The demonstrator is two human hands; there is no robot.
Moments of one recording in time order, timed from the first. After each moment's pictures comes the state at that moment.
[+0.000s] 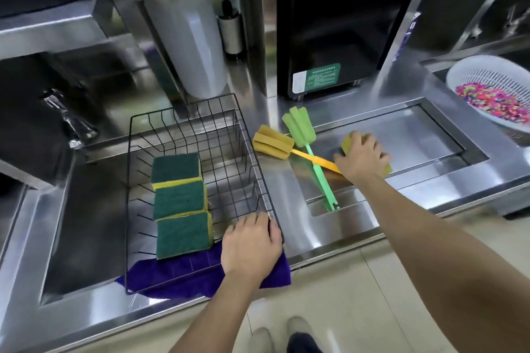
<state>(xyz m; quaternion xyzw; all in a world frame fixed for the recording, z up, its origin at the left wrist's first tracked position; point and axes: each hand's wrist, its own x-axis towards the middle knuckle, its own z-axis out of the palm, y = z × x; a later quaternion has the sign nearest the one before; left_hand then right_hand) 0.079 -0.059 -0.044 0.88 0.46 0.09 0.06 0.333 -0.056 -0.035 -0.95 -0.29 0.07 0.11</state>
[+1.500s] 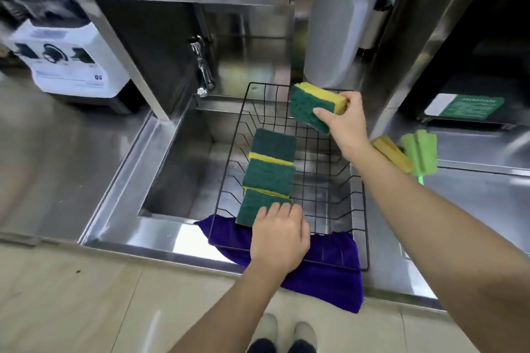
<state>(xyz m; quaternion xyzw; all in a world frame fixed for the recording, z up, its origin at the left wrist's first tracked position) 0.017 -0.020 -0.045 0.83 0.53 0.17 0.04 0.181 0.112 0.018 -0.69 -0.41 0.32 0.50</state>
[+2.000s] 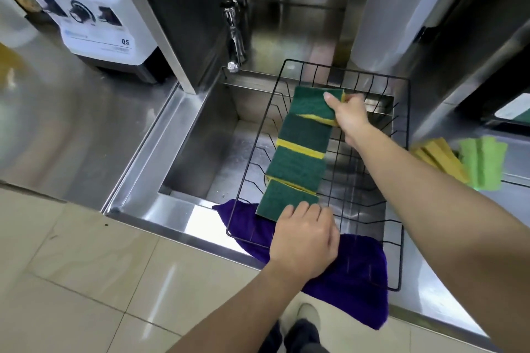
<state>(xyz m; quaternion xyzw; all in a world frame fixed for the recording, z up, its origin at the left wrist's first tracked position) 0.019 -0.022 -0.049 0.83 0.52 0.21 0.04 0.151 0.183 -0.042 -0.72 -0.33 0.44 0.41</state>
